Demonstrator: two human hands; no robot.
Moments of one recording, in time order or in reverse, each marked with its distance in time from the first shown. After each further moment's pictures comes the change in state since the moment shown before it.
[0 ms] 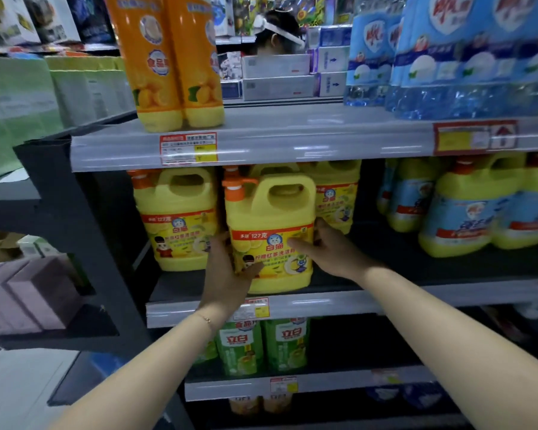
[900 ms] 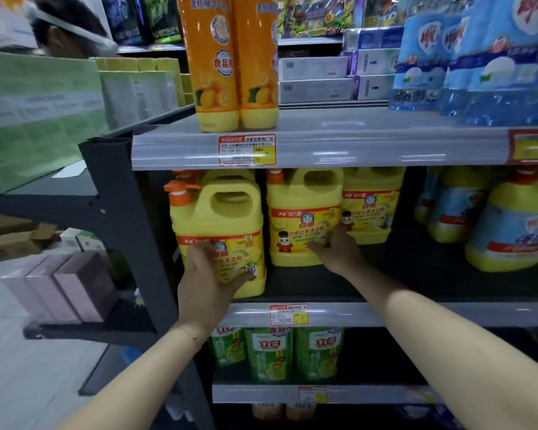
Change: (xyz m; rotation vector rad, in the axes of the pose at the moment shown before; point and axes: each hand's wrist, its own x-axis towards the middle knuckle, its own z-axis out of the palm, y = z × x) left_hand 0.001 -0.037 -0.086 0.472 0.261 0.188; right_hand 0.052 -0.010 0.056 -0.040 0.262 0.182
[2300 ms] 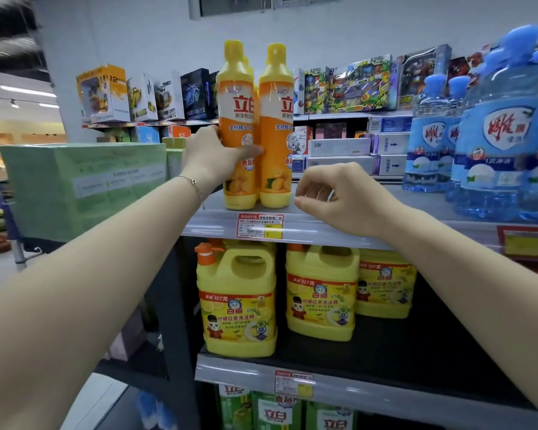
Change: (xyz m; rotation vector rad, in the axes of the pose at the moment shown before) left_hand 0.193 0.189 -0.128 -0.113 0.078 -0.068; right_hand -0.034 -0.191 -0.138 -0.261 -0.008 -1.016
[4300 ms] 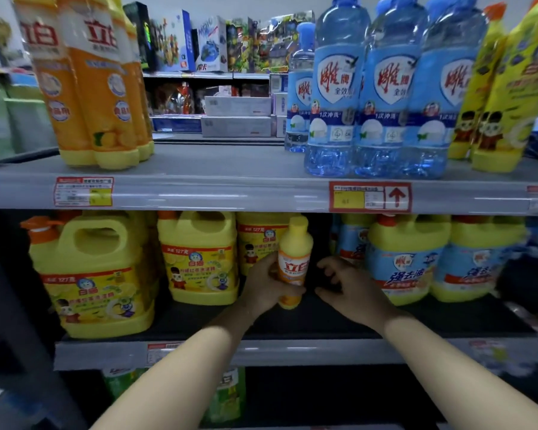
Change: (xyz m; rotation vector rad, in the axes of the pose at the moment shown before) left_hand -0.207 -0.023 0.314 -0.538 -0.649 -0.192; right_hand -0.248 0.175 -0.006 -0.106 -0.202 0.623
